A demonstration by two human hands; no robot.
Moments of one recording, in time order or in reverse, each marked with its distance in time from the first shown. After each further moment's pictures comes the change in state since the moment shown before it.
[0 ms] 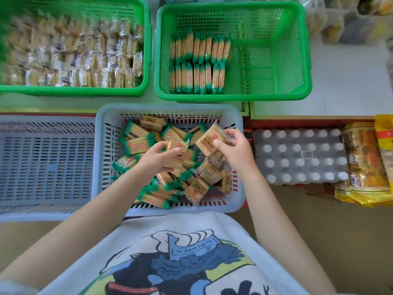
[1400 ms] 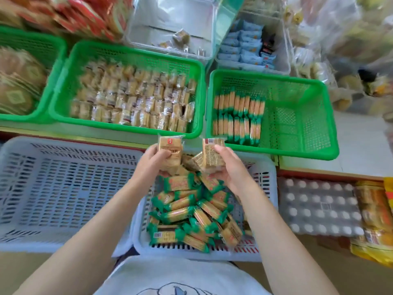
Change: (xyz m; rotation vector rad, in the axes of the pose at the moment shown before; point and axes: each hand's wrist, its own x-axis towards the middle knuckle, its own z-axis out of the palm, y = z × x) left_hand -0.020 0.061 -0.154 -0.108 0.244 0.242; right_hand 0.021 -0.111 0.139 0.250 -0.237 0.148
